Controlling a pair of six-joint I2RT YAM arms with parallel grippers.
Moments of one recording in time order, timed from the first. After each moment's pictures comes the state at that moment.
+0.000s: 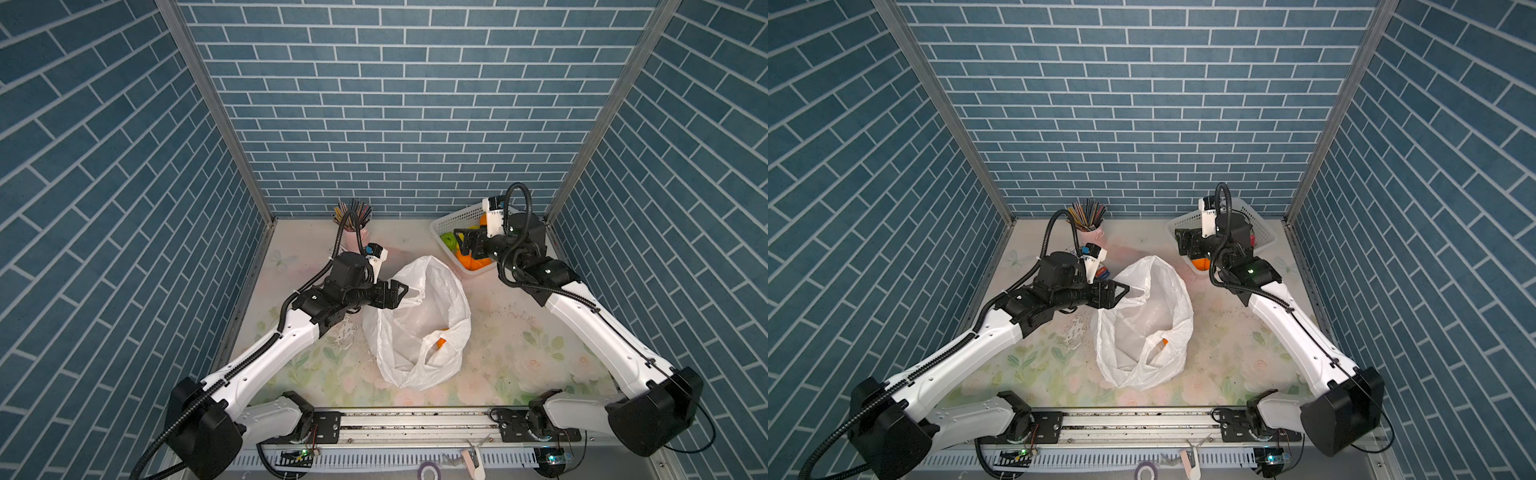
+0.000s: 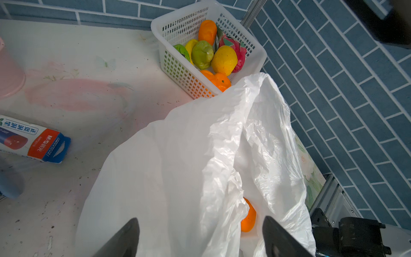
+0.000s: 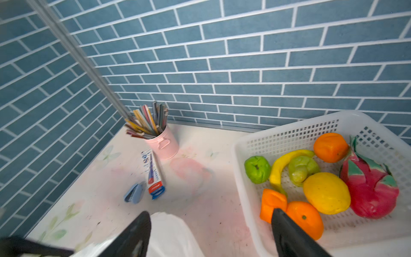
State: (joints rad) left arm -0.59 1.19 0.96 -0.36 0.27 -0.39; right arm 0.53 1.25 1.23 -0.31 -0.04 0.21
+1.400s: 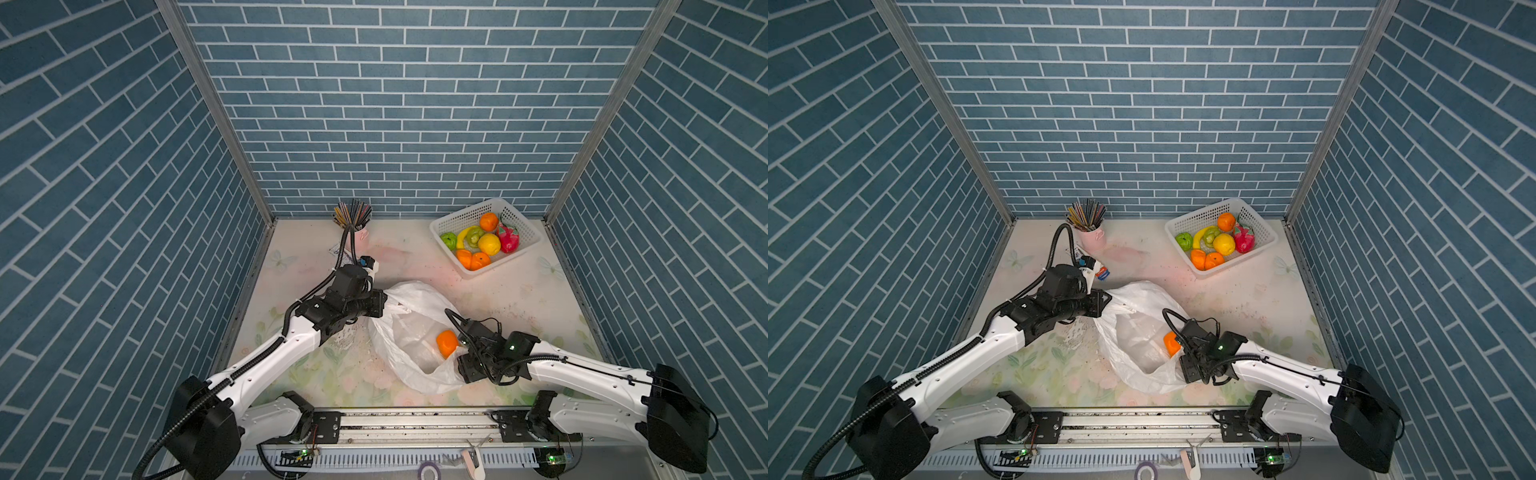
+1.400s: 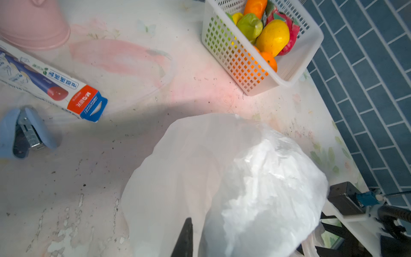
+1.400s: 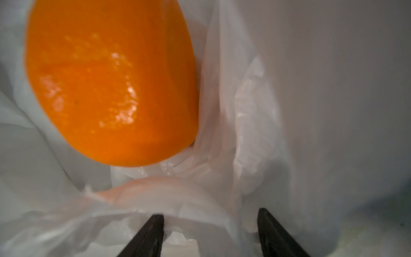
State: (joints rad) left arm -0.59 1.17 0.83 -0.37 0.13 -0.44; right arm 0.99 1.12 0.57 -0.73 0.04 0.61
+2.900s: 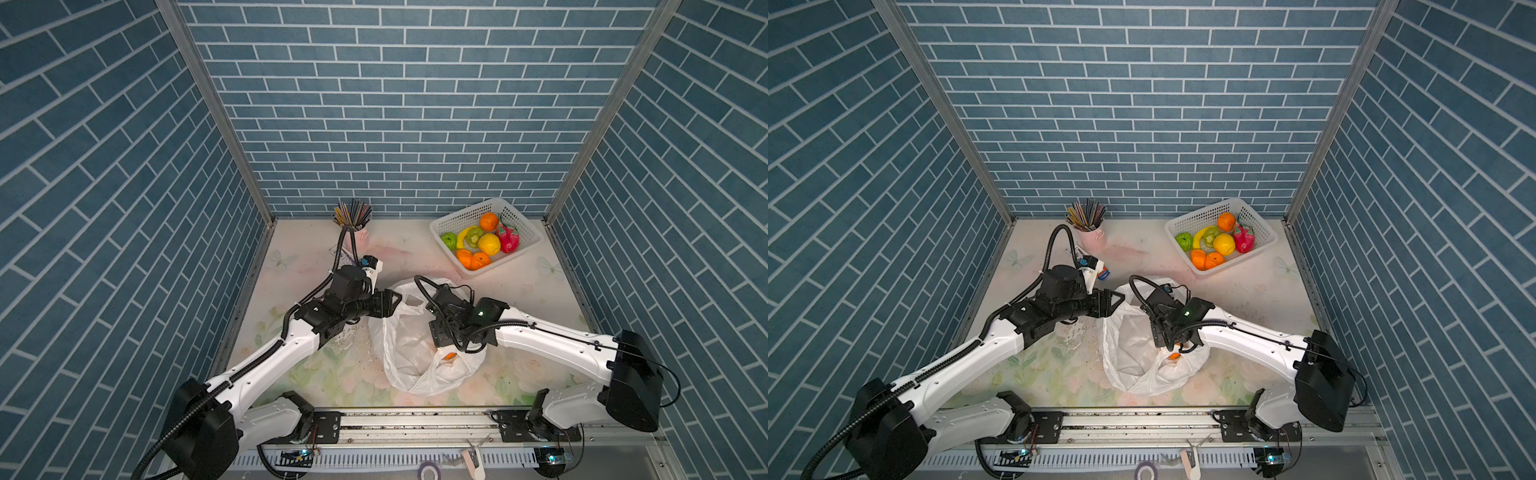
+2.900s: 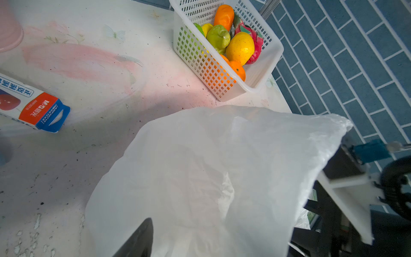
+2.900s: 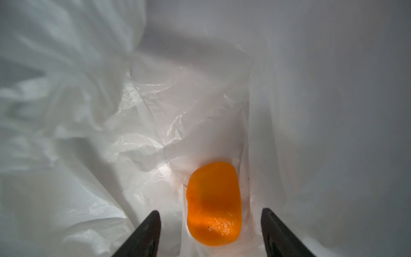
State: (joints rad) left arm -0.59 1.15 0.81 -0.26 0.24 -0.47; right arm 1.03 1.43 1.04 -0.83 0.23 0.65
